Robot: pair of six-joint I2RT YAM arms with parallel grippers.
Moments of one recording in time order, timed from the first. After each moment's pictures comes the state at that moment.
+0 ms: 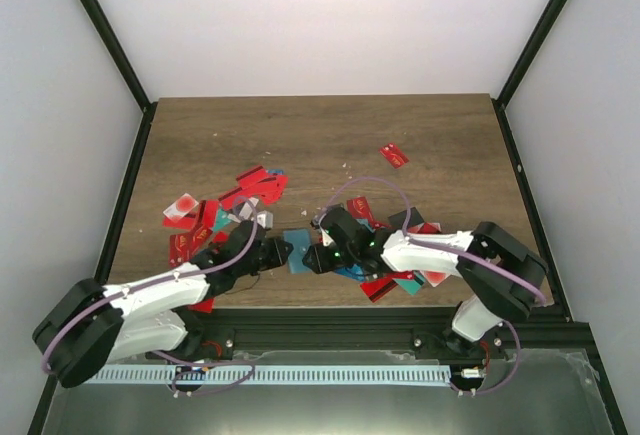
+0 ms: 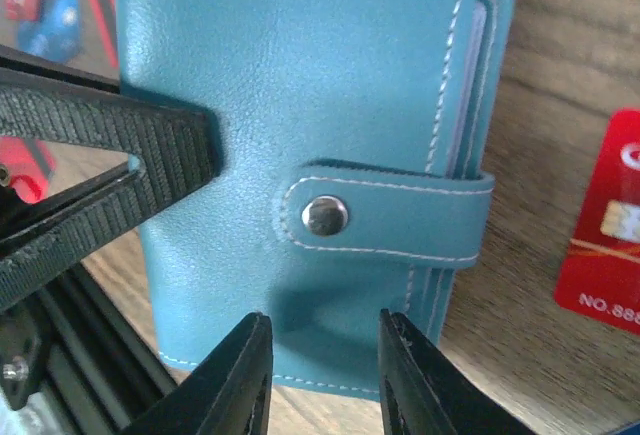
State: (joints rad) left arm -0.78 1.14 0.32 0.12 0.07 -0.94; right arm 0.96 1.58 0.73 -0.01 -0.24 0.65
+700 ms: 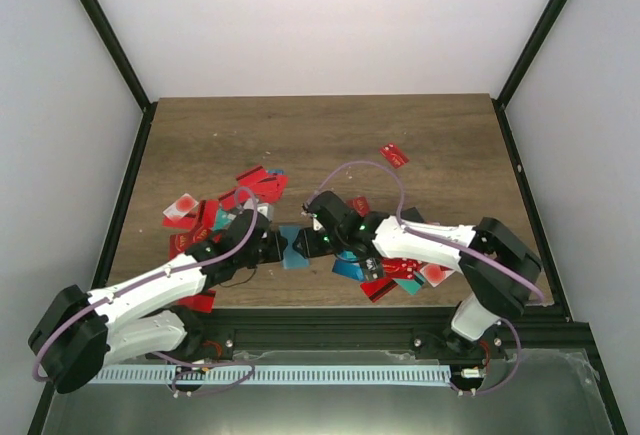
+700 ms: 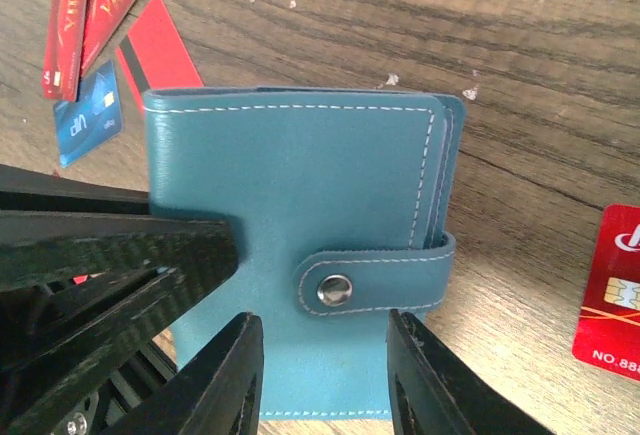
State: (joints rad) left arm -0.78 1.08 0.51 -0.23 -0.01 -0.82; right arm 0.96 1.59 0.95 -0.22 -0.19 0.69
